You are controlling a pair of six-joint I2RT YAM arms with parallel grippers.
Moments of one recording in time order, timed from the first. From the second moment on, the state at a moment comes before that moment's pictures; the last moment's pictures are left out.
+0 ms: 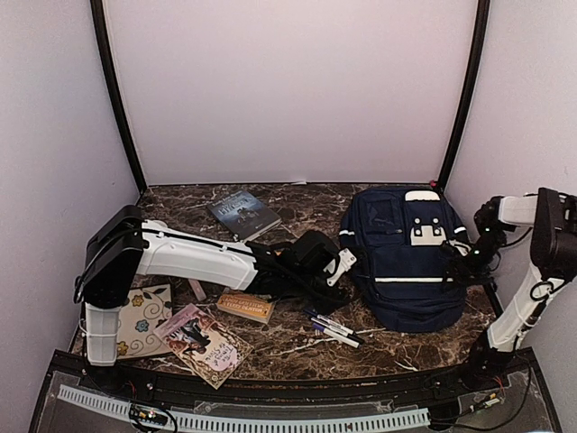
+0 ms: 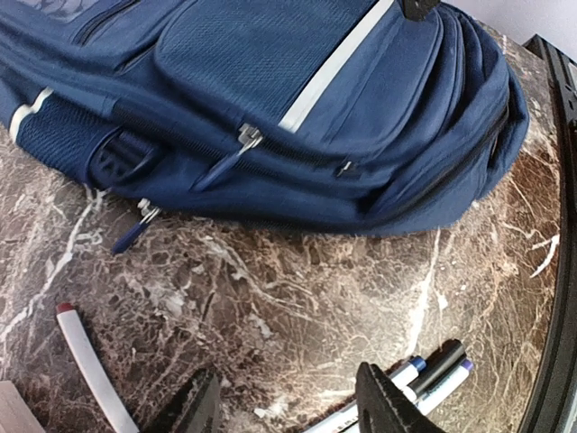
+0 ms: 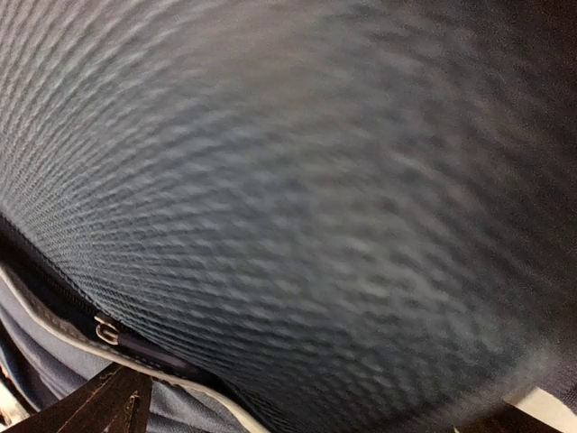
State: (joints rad) left arm -1.15 2.06 1.46 -0.17 -0.01 -0.07; right arm -0.31 1.68 1.02 -1.06 -0.26 -0.62
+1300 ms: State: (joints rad) left arm -1.15 1.14 0.85 -0.95 -0.24 -1.25; right arm 0.33 1.48 1.31 -0.89 -0.49 -0.42
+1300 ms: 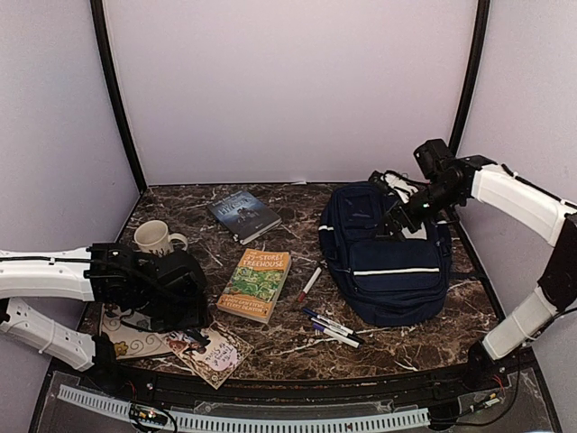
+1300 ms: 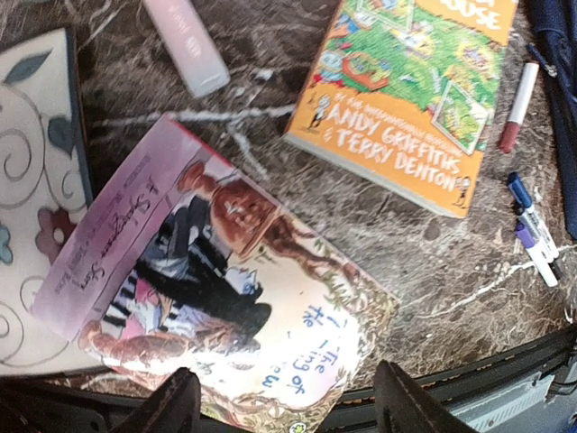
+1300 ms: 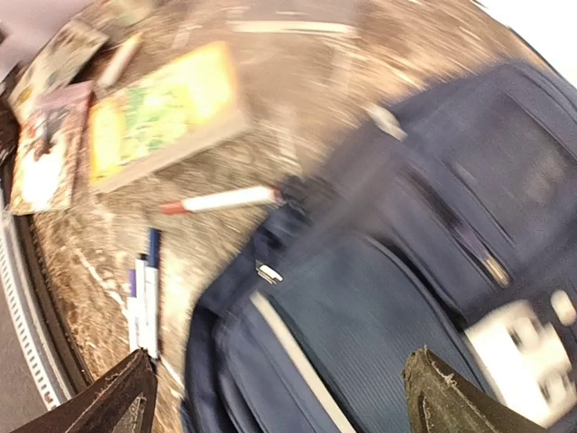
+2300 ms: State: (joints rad) left arm -1.27 1.05 0.69 -1.06 -0.11 -1.86; right arm 0.79 1.66 1.13 -0.48 -0.63 -0.39
